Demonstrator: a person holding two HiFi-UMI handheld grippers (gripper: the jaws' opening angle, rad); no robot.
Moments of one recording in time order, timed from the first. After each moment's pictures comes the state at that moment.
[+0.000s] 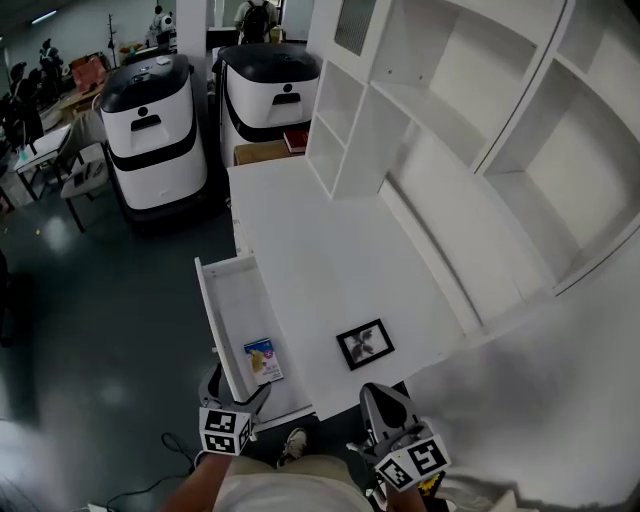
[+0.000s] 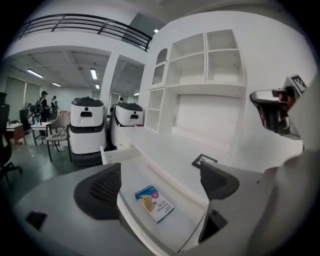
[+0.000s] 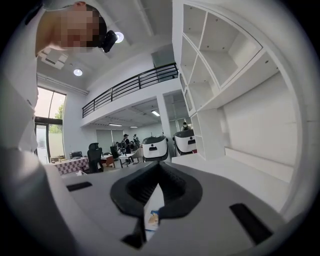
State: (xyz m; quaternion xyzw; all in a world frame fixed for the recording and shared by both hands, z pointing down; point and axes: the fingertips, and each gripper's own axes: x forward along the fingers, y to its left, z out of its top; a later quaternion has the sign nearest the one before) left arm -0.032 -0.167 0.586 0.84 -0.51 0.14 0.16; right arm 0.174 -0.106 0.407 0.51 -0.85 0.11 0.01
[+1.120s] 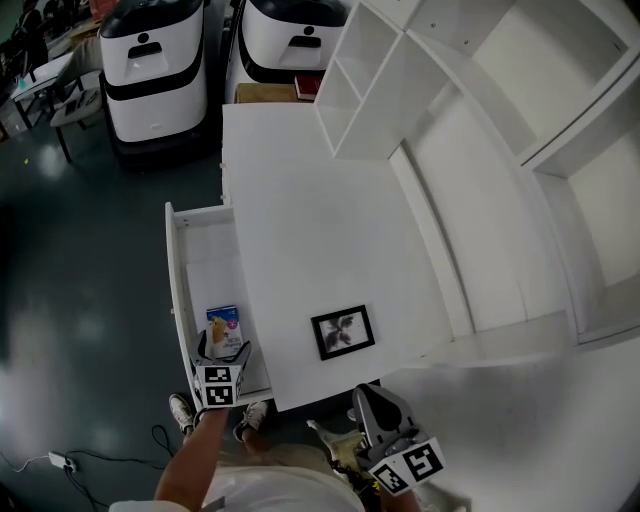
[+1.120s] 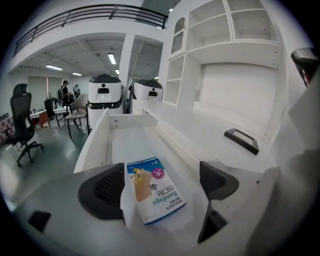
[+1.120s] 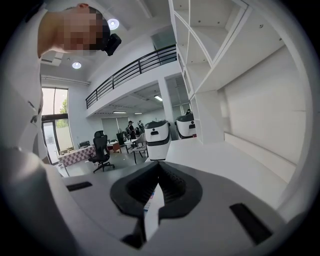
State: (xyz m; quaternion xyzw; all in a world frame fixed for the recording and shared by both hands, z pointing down) left arm 0.014 -0.224 0.758 0.74 -0.59 0.20 0.24; right arm 0.236 -0.138 0.470 0.46 -0.87 0.16 0.08
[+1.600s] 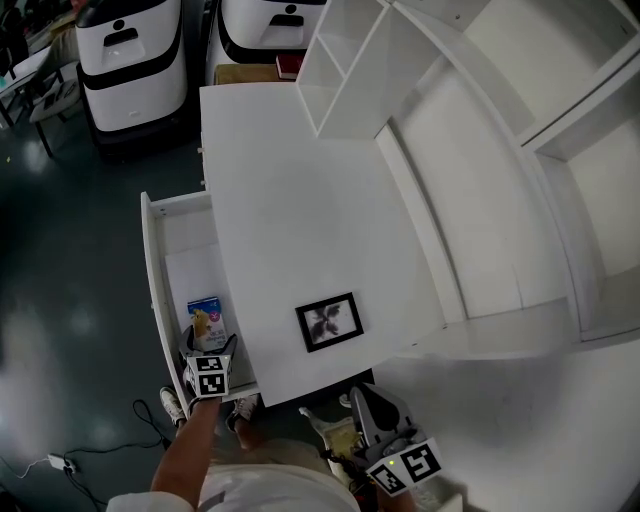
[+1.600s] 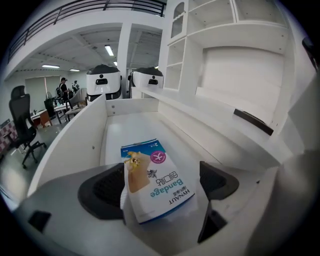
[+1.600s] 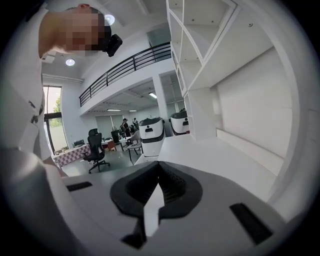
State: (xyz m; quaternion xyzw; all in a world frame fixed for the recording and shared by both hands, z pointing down) left arm 0.021 -0.227 0.817 0.72 -0.59 0.25 0.27; right arm 0.262 -0.137 0.485 0.49 -0.85 0.17 0.10
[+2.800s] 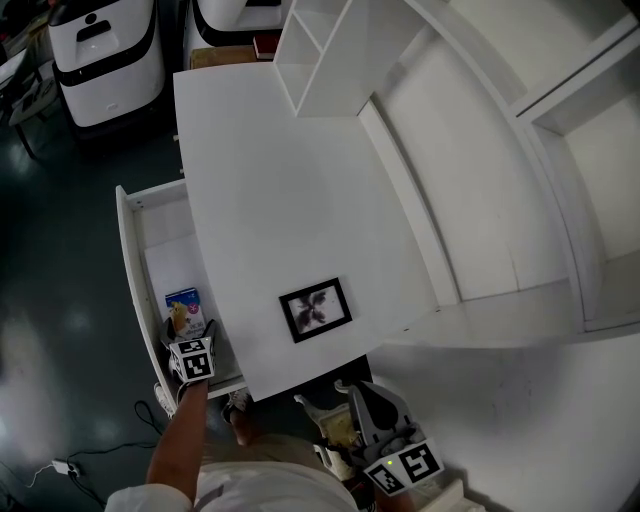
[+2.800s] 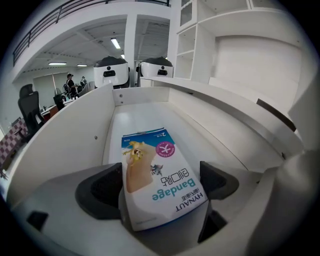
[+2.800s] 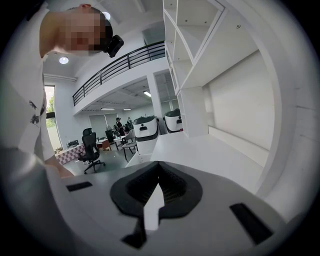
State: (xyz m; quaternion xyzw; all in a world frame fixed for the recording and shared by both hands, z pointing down) left arm 0.005 -0.242 0.847 0.67 -0.61 0.28 0.30; right arm 0.287 -0.129 0.497 0.52 -0.83 0.19 0.10
